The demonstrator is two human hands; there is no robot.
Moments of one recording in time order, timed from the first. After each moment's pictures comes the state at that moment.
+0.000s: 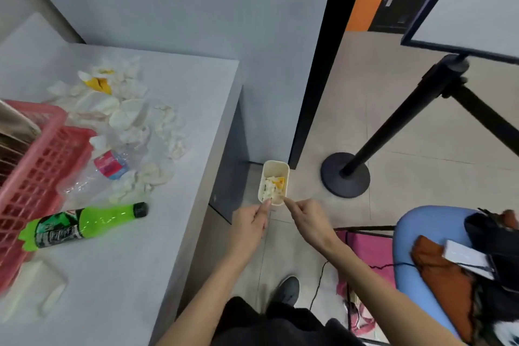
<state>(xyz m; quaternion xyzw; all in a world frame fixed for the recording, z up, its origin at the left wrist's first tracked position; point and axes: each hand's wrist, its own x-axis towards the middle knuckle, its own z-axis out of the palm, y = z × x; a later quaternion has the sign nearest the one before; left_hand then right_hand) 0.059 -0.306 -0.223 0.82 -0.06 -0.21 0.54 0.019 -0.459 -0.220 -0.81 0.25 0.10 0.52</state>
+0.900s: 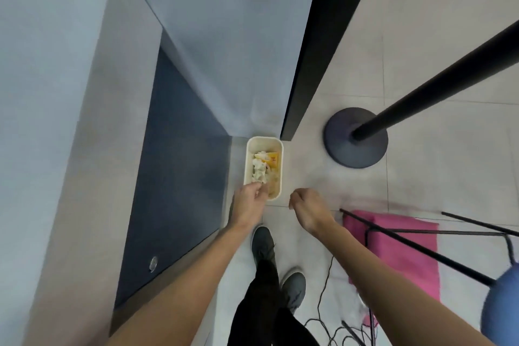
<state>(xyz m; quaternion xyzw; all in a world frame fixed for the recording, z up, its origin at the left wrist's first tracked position) 0.233 -0.427 -0.502 0.86 -0.04 -0.33 0.38 0.163 -0.565 -0.481 -0.78 0.35 0.27 0.44</state>
